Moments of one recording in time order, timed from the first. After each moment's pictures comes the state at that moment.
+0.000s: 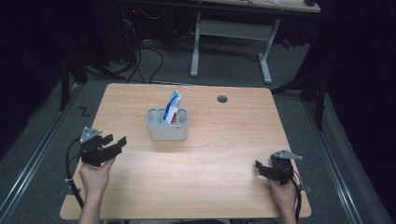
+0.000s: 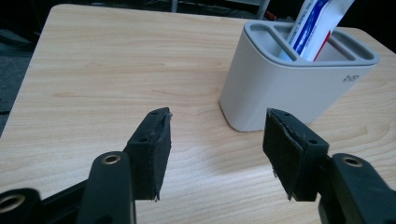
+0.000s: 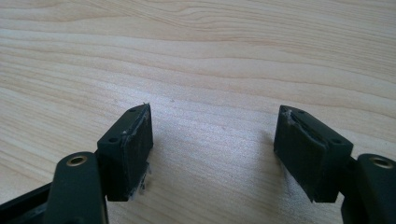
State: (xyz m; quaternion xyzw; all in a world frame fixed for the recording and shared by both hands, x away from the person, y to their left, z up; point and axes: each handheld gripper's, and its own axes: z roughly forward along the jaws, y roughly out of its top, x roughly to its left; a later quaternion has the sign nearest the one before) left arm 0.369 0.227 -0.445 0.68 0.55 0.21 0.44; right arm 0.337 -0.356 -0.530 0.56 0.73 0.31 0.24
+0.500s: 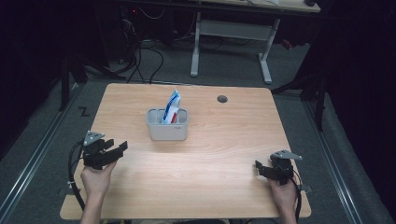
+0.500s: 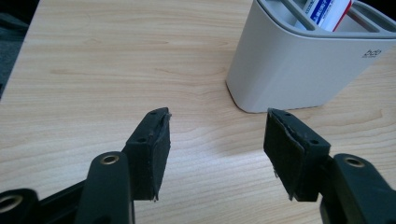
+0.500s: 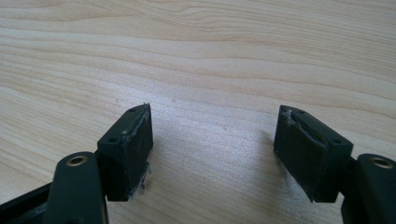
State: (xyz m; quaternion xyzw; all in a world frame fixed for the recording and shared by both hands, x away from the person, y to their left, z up) left arm 0.368 0.227 -0.459 0.69 0.56 0.20 0.42; right arm 0.337 -0.357 -0.530 0.56 0.73 0.31 0.24
